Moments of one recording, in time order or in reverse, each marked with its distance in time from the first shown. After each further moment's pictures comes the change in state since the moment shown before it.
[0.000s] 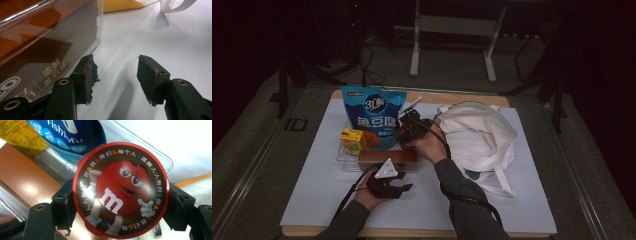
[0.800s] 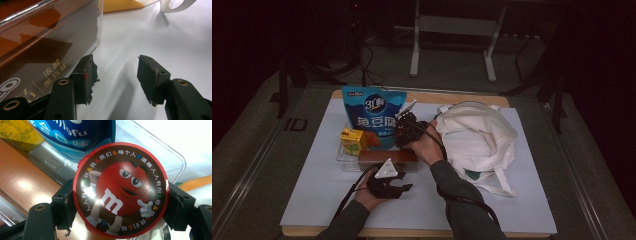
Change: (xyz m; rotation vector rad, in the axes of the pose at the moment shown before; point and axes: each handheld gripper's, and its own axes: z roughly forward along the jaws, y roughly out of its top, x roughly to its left) left arm 0.000 0.000 0.000 0.000 0.000 0.001; right arm 0.007 0.001 0.013 0.038 -0.023 -0.017
